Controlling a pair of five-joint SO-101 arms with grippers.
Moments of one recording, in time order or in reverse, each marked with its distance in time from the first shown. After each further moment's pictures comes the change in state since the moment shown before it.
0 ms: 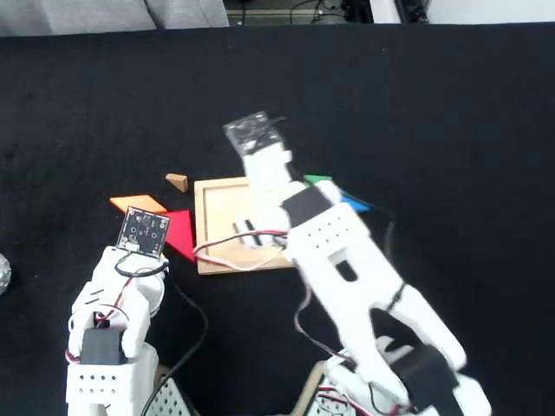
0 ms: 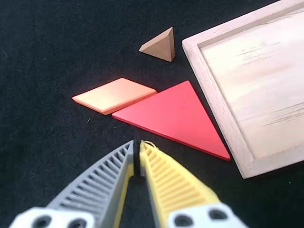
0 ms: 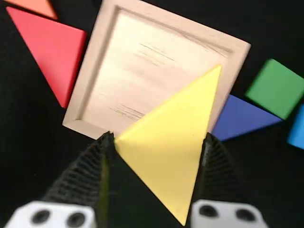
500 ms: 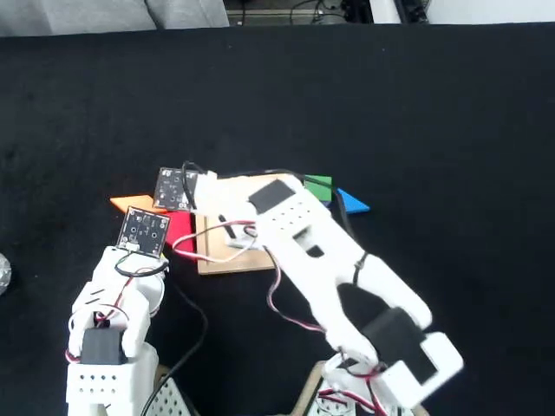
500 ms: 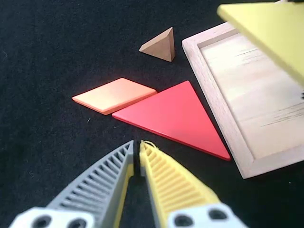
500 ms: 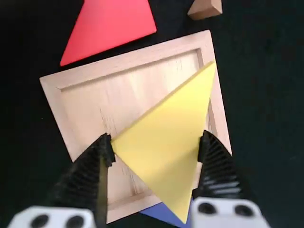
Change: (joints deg) left arm 0.0 0.0 0.0 0.0 0.0; right arm -2.5 14.3 -5.7 -9.9 52.7
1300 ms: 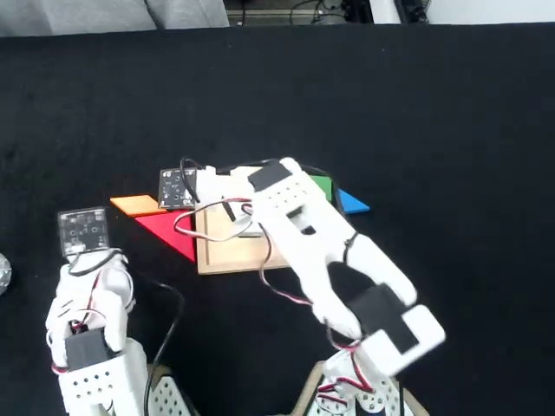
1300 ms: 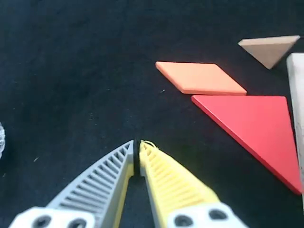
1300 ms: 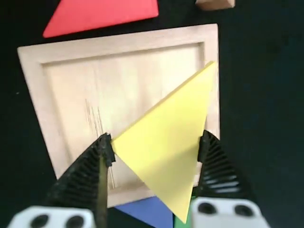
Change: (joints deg) left arm -18.0 -0.1 -0.4 1.1 8.8; right arm 3.0 9.8 -8.3 3.3 9.8
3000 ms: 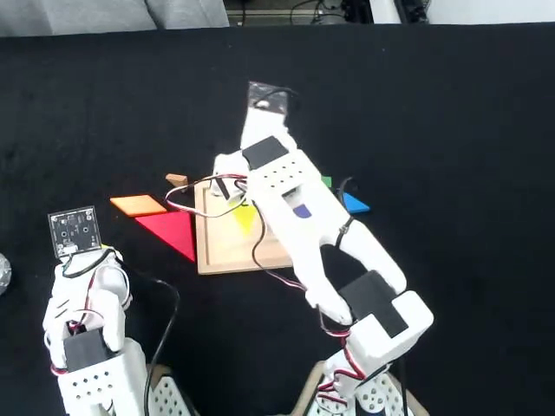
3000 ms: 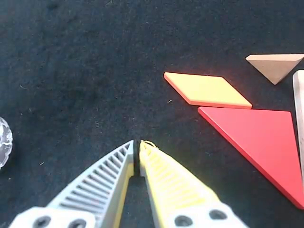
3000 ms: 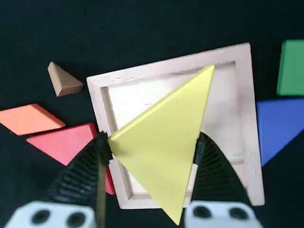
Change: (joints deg) left arm -1.3 0.0 0.0 -2.3 1.2; right arm 0.9 2.6 -13.4 9.6 -100.0
